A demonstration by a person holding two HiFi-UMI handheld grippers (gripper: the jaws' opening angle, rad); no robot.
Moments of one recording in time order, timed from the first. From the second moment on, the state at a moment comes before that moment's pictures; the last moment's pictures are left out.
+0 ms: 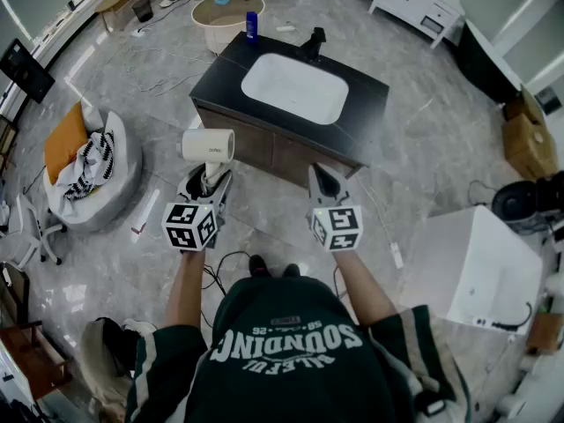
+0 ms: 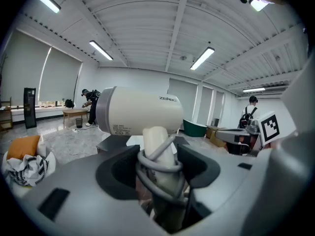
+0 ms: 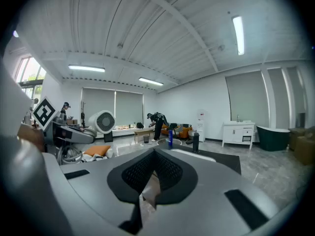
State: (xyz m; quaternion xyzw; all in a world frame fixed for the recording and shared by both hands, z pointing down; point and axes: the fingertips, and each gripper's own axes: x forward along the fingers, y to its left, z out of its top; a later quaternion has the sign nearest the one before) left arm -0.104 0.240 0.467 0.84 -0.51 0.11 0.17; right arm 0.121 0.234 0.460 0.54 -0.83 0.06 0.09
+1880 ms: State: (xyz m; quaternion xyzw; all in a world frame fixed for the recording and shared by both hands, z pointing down) left arm -0.139 0.153 0.505 0.85 -0.48 0.12 0.18; right arm 0.076 0.149 0.498 0.55 -0.82 0.09 0.11
